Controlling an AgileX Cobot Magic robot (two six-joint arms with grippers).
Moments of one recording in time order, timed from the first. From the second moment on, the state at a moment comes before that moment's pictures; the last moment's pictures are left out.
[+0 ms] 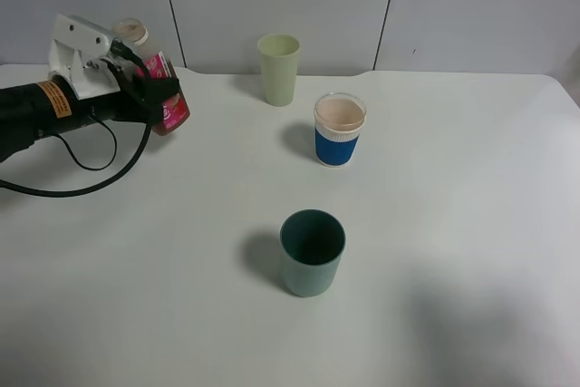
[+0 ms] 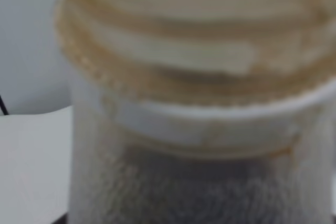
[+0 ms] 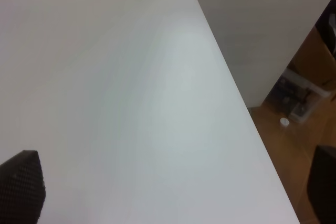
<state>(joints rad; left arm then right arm) -0.06 1.83 -0.63 0.68 -0.99 -0.35 -0.01 0.00 -0.50 -0.26 1.07 0.17</state>
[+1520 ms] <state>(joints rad) -0.50 1.70 -0.70 0.22 -0.43 0.00 -0.01 0.00 -0.50 -0.26 1.07 0.17</state>
